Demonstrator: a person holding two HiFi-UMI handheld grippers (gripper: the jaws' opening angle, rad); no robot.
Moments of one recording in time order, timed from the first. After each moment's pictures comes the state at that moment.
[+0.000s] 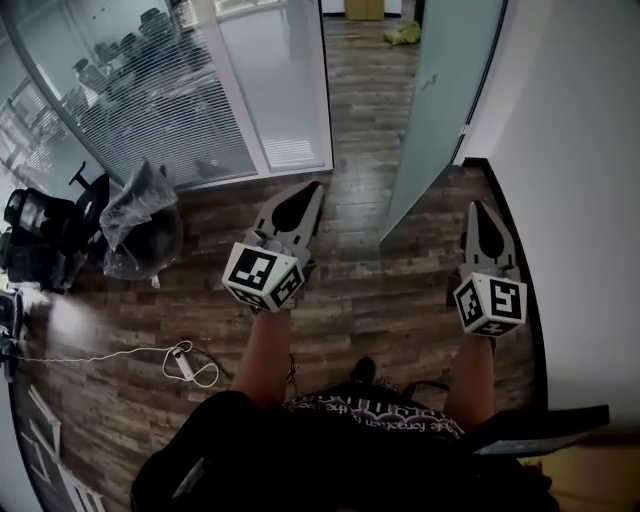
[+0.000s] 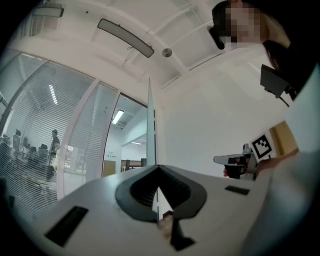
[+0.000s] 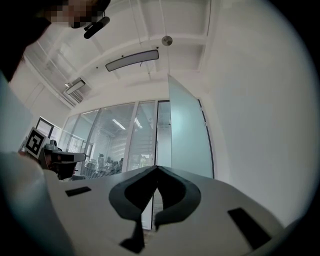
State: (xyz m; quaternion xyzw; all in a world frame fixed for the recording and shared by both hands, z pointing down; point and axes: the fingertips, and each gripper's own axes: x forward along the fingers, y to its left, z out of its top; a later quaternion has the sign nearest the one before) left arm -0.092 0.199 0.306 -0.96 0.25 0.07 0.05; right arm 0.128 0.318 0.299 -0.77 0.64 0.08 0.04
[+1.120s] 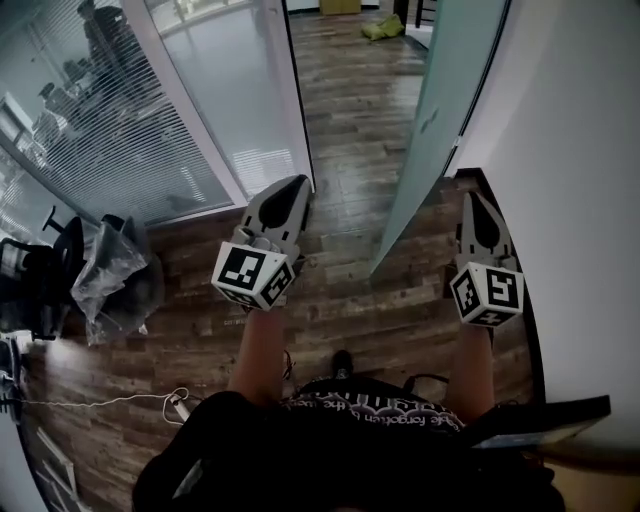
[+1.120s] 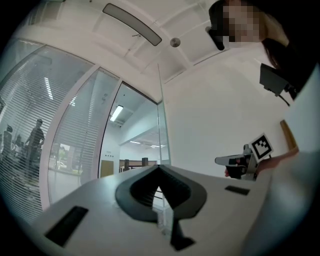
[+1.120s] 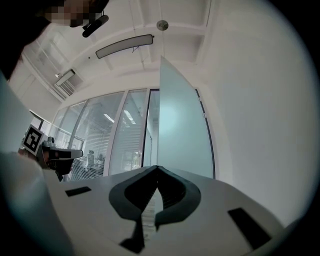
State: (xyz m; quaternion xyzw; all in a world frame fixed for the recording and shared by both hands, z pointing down) left arm 0.027 -0.041 0.301 -0.97 0.24 0.07 0.06; right arm 0.254 0.089 0.303 -0.79 0.61 0.06 0.03
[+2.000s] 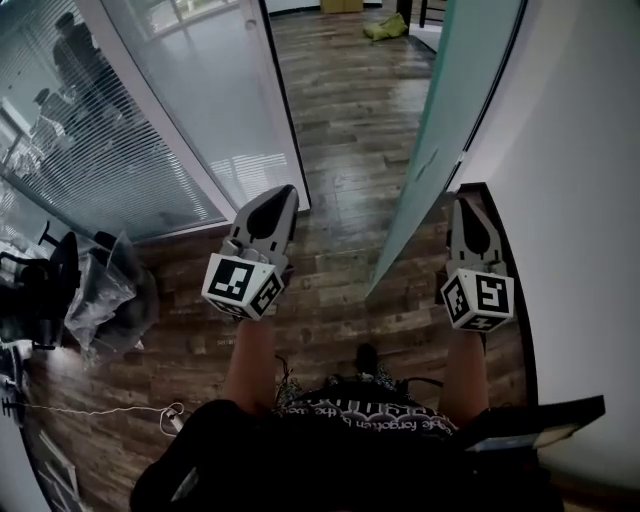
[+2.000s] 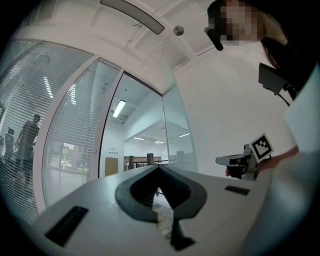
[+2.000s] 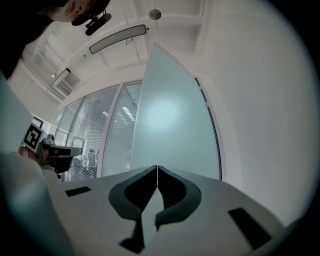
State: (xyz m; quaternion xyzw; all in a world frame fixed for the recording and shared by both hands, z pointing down) left arm 0.109 -0.152 0.313 -0.96 0.27 0.05 0.05; right arm 0.347 -0.030 0.324 -0.78 0.63 0.04 0.03
